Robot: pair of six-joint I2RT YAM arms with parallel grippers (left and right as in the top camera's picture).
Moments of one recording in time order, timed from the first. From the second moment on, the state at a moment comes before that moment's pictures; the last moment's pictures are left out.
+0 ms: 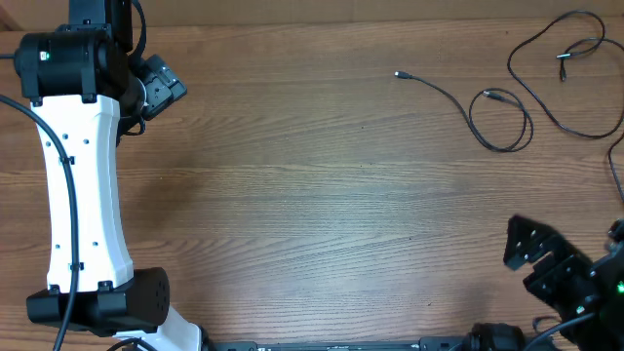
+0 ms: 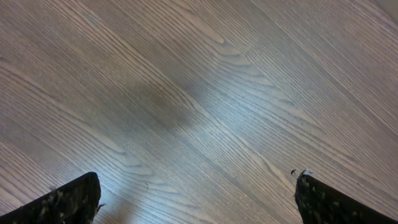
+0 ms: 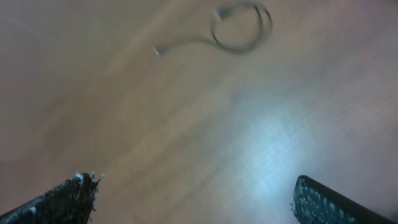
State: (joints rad) left arm 0.04 1.78 2.18 -1.62 -0.15 -0.68; right arm -0.07 0.62 1.34 -1.40 -0.03 0.62
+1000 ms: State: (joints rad) left arm 0.04 1.78 2.18 -1.62 -0.15 -0.68; right arm -0.07 0.27 1.03 -1.04 0.06 0.62
